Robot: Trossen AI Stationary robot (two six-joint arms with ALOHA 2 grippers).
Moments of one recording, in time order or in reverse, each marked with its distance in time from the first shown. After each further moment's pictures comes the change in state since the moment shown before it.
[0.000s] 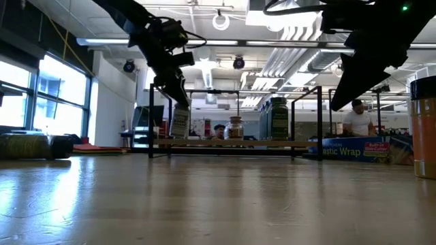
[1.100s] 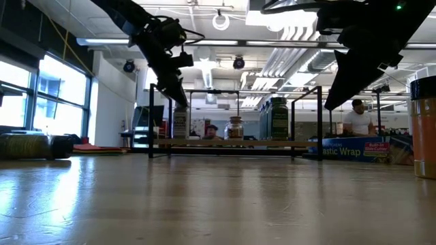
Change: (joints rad) left arm 0.031 -0.003 0.000 0.060 -0.138 0.017; right arm -0.020 0.001 0.001 0.048 -0.023 -0.003
